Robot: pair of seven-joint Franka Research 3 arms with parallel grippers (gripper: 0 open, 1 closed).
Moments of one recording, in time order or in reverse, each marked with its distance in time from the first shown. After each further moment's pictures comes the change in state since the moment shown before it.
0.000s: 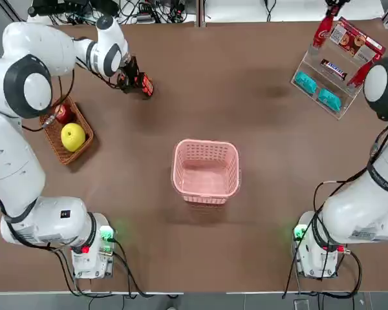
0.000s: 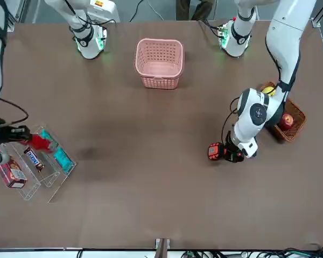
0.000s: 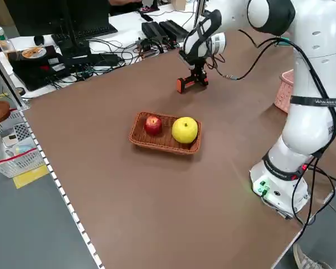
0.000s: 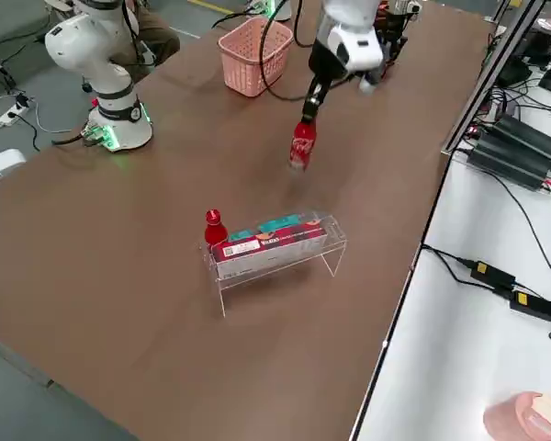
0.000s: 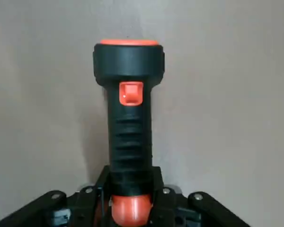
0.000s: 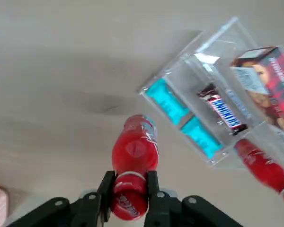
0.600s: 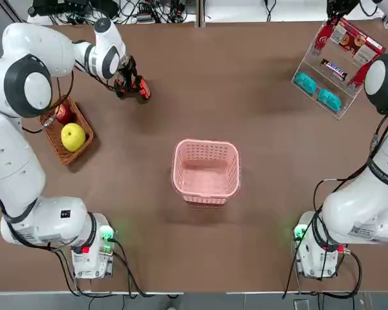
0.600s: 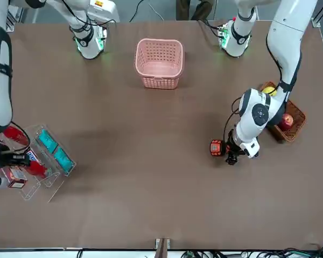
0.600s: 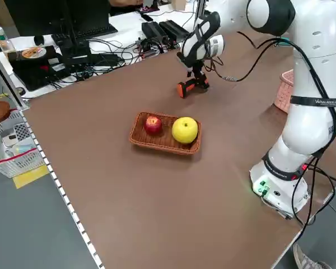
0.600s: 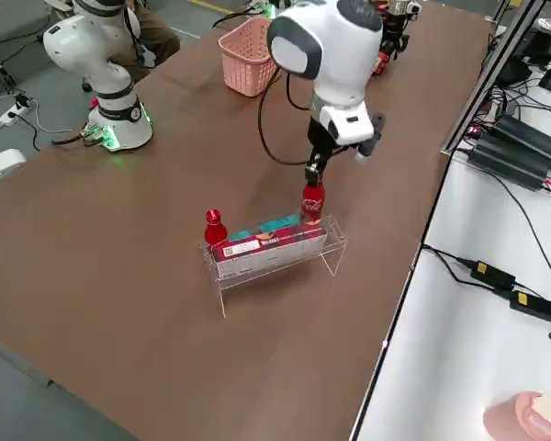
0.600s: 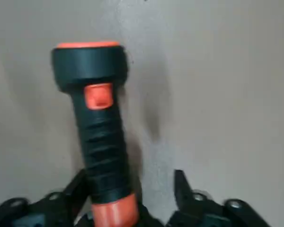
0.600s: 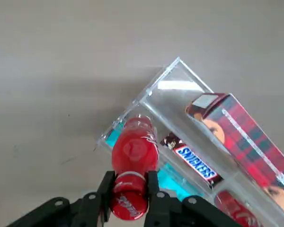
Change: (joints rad) left arm 0.004 0.004 0.024 -0.041 -0.001 0.065 0.050; right arm -0.124 0.103 -0.016 -0.086 -0.007 0.308 -0.069
